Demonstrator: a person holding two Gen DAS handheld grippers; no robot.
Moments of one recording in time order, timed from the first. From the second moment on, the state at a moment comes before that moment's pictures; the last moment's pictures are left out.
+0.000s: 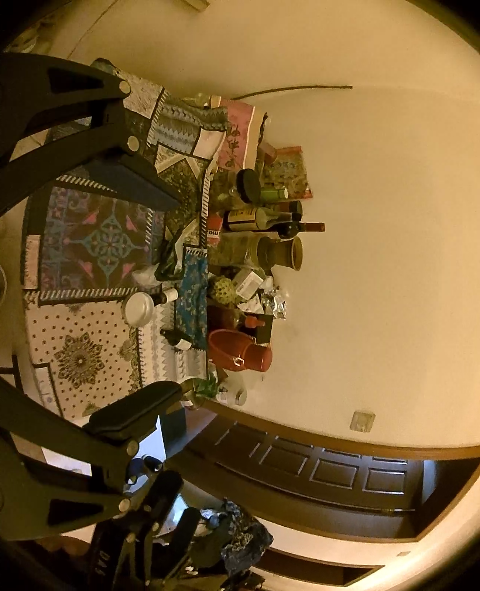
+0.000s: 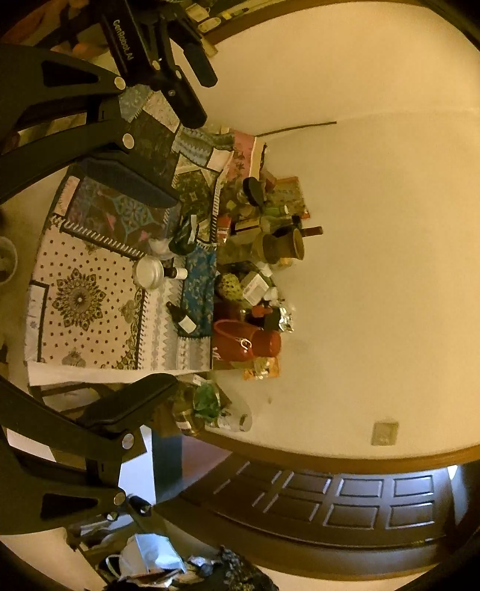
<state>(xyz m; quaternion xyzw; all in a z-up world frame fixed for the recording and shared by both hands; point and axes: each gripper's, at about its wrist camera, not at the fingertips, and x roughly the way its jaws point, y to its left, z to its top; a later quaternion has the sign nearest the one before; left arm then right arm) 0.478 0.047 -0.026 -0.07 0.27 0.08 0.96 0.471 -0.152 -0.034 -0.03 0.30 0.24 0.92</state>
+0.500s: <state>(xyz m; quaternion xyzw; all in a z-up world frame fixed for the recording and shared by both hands) 0.621 0.147 -0.097 -0.08 0.37 0.04 0.93 0.580 -0.085 -0.105 0.01 0.40 0.16 0.90</state>
